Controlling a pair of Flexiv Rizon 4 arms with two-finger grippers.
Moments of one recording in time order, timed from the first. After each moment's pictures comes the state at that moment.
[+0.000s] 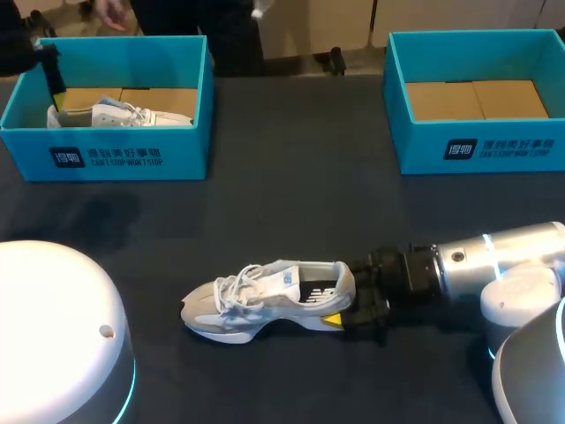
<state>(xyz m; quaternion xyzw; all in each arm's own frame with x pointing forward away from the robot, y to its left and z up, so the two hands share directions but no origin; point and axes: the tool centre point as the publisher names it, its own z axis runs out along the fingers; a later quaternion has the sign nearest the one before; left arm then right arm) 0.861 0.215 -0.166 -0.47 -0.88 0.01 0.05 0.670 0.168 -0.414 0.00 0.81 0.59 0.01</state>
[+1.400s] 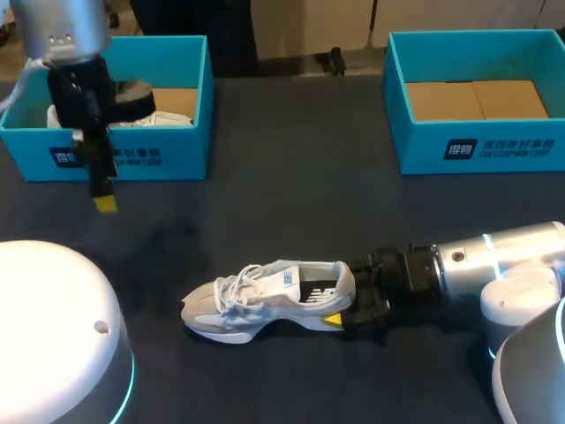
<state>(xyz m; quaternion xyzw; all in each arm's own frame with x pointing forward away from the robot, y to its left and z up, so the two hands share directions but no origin) 0.709 0.074 -0.187 0.13 -0.98 0.00 0.14 0.670 0.168 -0.415 0.00 0.81 0.59 0.01</state>
